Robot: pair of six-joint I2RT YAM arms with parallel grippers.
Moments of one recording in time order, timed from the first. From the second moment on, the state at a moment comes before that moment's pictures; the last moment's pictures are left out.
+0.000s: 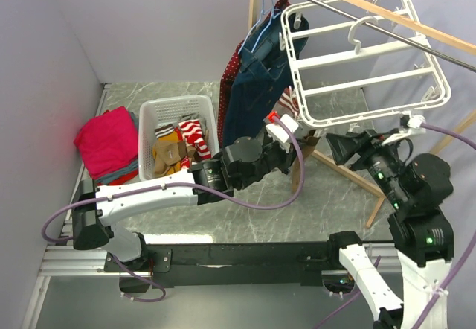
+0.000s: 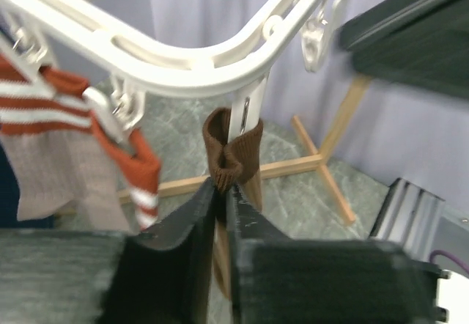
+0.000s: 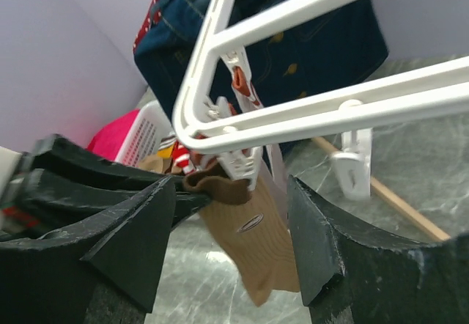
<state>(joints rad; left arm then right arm) -1.26 1.51 1.40 0.15 -0.32 -0.10 0.13 0.62 1.27 -0.71 -0.23 0.39</state>
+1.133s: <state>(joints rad) -1.17 1.59 1.62 -0.02 -0.35 -0.24 0.14 0.69 1.32 -0.76 0.14 0.22</state>
